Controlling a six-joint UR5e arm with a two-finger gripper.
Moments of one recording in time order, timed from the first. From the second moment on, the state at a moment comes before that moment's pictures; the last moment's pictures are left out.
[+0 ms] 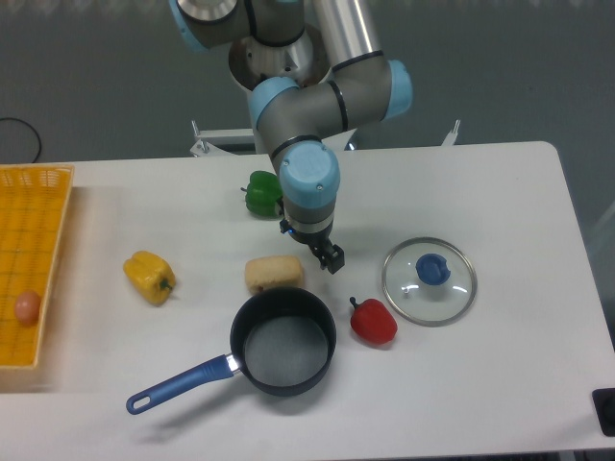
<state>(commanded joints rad) 2.40 -1.87 -1.89 -1.07 1.58 1.13</state>
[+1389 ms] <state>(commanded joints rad) 2.36 -1.95 -1.87 -1.01 1.56 1.03</state>
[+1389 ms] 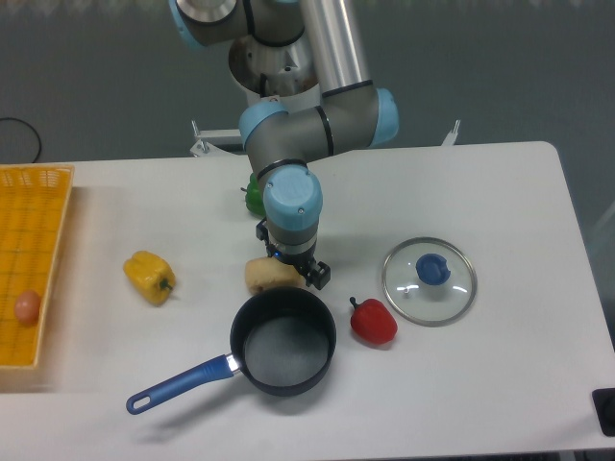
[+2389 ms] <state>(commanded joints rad) 2.37 -1.93 -1.87 -1.02 1.57 1.11</state>
